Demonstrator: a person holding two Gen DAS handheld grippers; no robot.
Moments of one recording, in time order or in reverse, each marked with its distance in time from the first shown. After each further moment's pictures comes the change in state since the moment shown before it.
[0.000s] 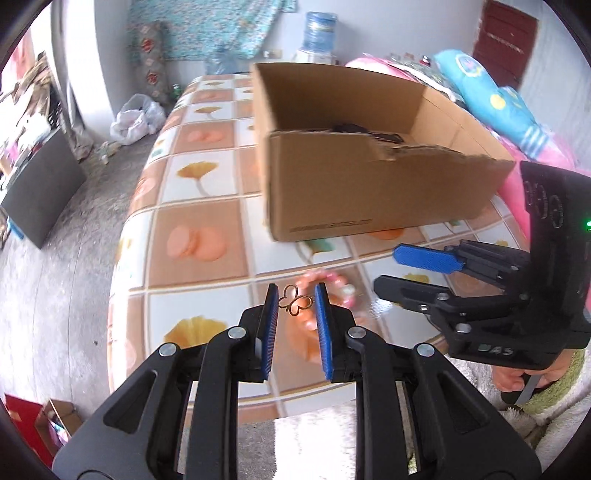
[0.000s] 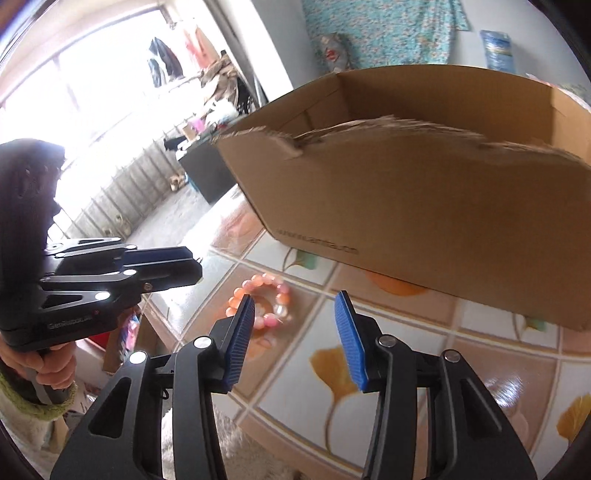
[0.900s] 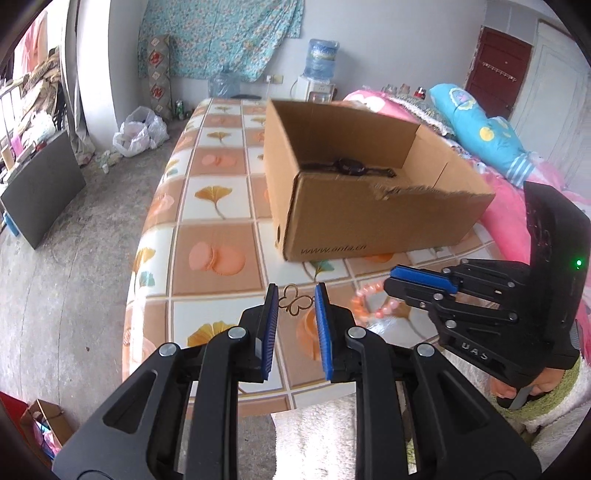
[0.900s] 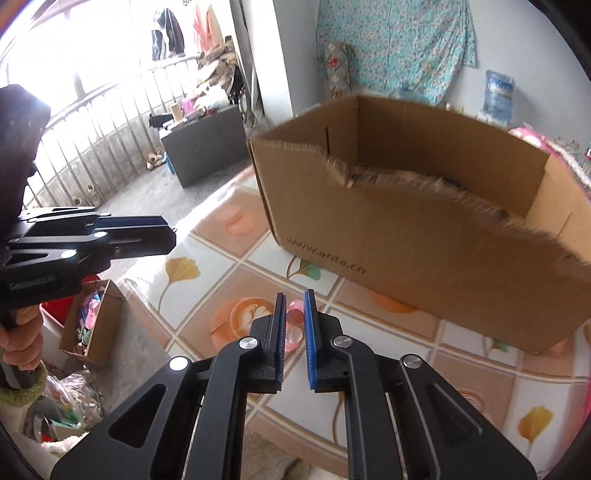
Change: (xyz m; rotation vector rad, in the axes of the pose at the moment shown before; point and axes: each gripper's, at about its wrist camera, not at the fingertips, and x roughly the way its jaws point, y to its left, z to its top) left arm -0.044 0.013 0.000 -0.022 -0.120 -0.051; right arm -0.053 0.050 -0.008 -0.142 -0.051 -0.186
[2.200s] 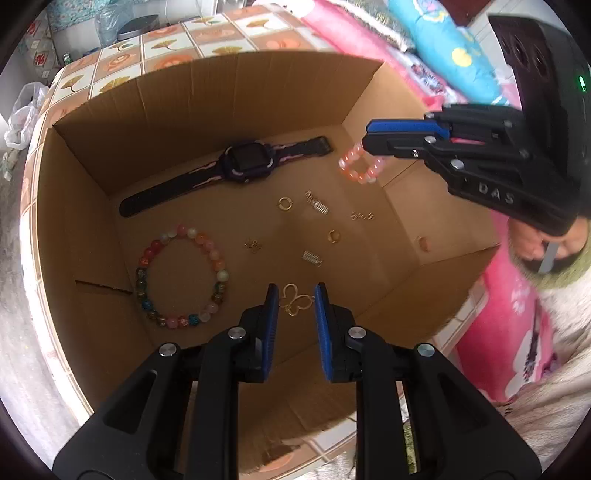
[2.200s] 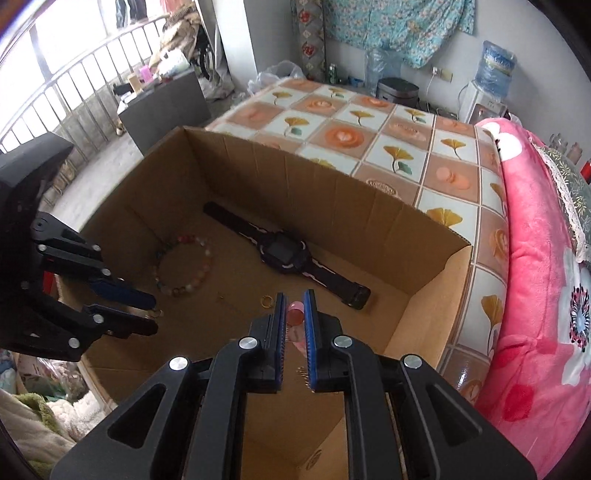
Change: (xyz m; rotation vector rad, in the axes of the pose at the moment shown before) left arm 0.179 -0.073 0.143 0.182 0.515 -0.258; right arm 0.071 -0.211 0.145 -0.020 0.313 -0.047
